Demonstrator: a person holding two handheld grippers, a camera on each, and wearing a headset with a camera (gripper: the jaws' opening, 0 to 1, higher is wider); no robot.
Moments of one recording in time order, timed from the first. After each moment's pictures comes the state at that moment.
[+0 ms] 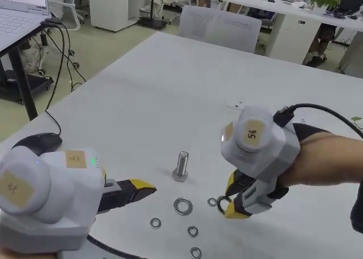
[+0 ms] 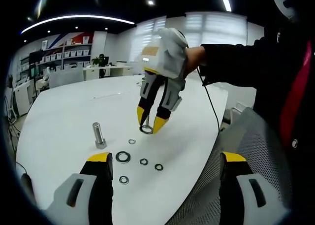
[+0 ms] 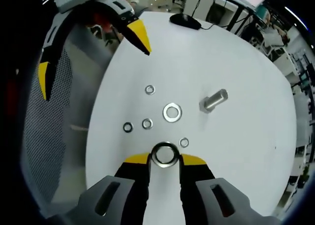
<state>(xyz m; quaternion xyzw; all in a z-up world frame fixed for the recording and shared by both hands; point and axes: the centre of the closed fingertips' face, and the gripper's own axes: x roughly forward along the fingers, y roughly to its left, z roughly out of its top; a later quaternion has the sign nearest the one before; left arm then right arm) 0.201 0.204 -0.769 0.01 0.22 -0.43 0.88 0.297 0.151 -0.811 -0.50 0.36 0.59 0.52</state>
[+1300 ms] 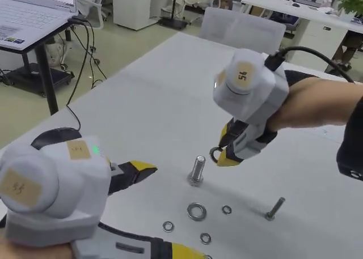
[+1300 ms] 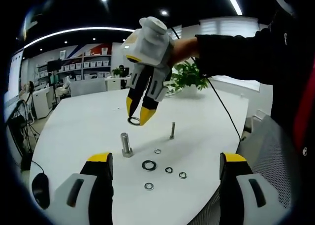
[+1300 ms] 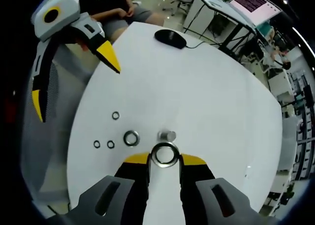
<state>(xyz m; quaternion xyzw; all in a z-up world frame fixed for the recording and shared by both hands) 0.226 0.236 -0.756 0.01 0.17 -0.33 0.93 0.350 0.219 -0.779 -0.54 0.30 0.60 0.51</state>
